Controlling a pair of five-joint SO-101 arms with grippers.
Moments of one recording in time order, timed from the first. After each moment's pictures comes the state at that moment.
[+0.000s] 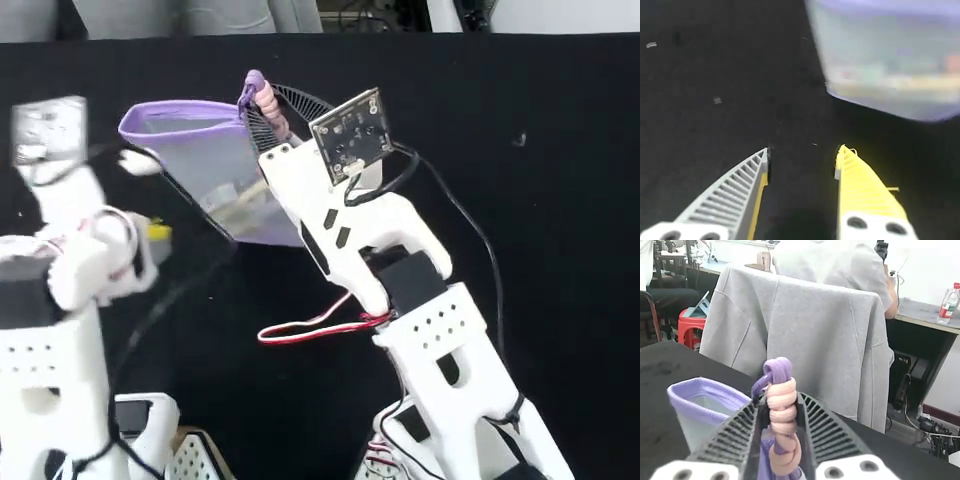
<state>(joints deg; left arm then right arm) -9.3 -45.1 8.8 100.0 2.8 -28.7 -41.3 35.1 18.9 7.3</state>
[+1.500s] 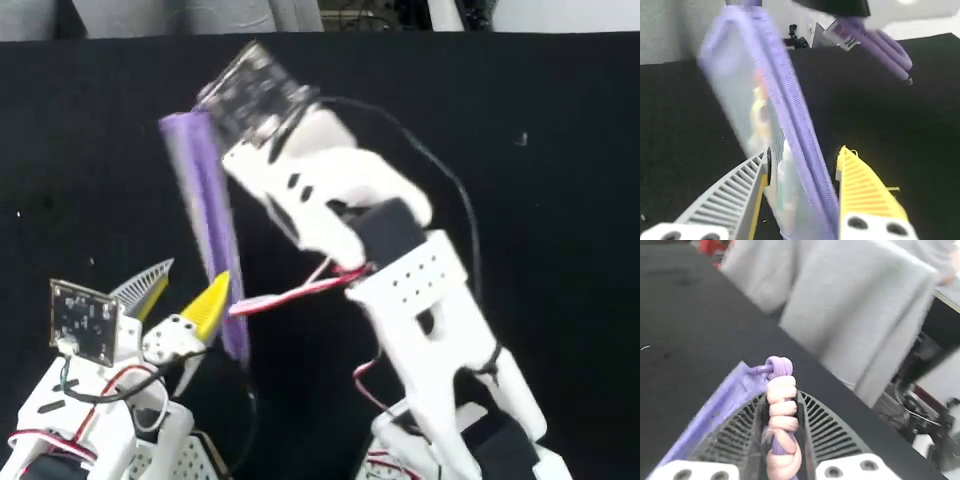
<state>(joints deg) 11.5 -104.5 52.2 78.1 2.1 -32.5 -24.5 6.9 46.0 23.1</state>
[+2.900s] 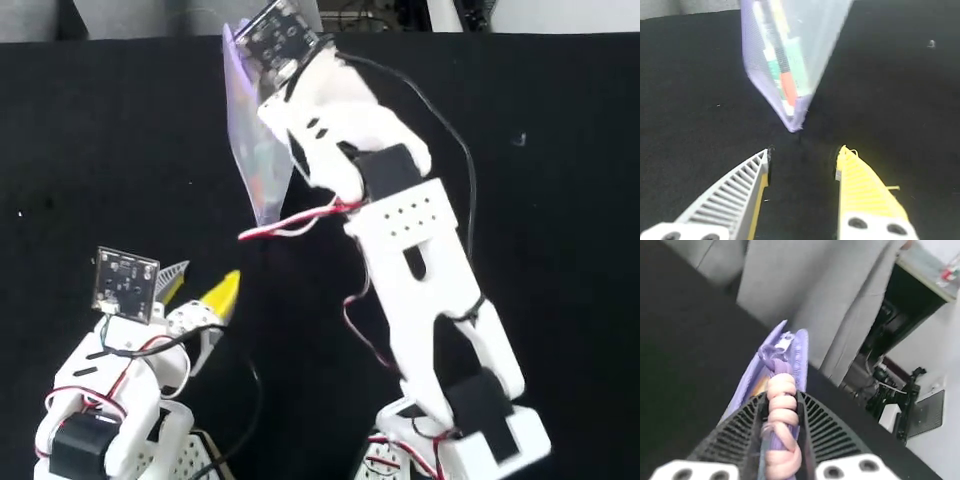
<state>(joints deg) 10.5 -104.5 64.8 73.6 2.1 -23.7 -11.1 -1.1 44.6 27.7</state>
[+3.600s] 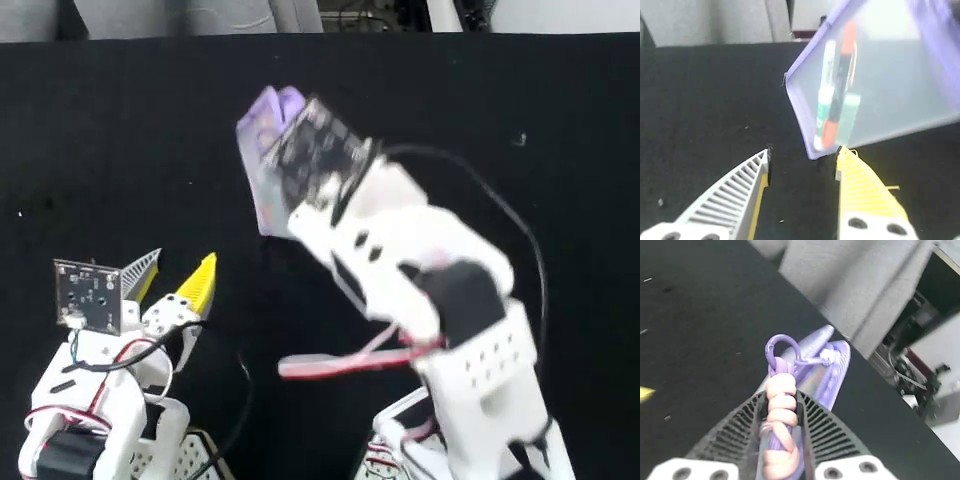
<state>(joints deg) 4.8 -104.5 59.1 73.0 2.1 -29.4 -42.8 13.1 68.0 27.8</state>
